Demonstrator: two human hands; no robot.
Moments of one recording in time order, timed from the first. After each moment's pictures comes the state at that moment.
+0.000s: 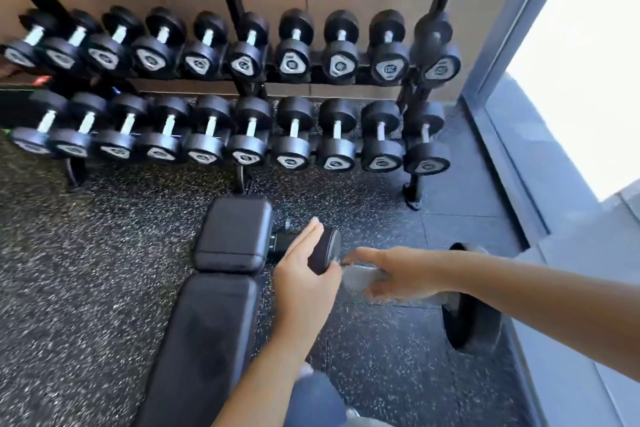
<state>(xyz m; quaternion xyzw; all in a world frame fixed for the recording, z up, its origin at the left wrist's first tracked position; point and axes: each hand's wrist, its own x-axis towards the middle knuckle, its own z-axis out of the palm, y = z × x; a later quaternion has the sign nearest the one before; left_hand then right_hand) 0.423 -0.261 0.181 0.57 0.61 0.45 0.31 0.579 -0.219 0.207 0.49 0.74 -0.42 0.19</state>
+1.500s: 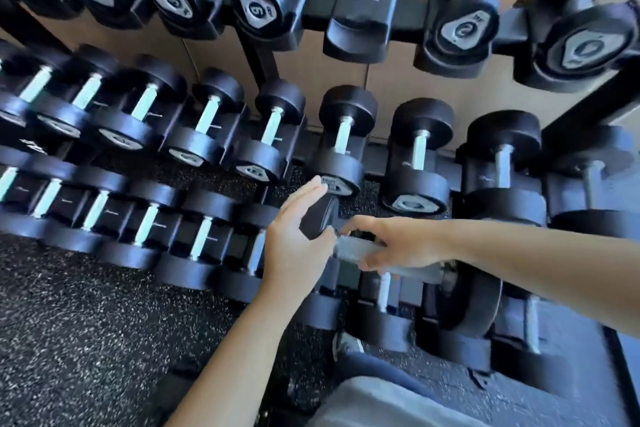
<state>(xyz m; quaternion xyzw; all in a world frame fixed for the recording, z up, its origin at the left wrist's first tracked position) 0.374 0.510 0.187 0.55 0.62 0.46 0.31 0.529 0.577 0.208 0.43 0.77 -0.43 0.19</state>
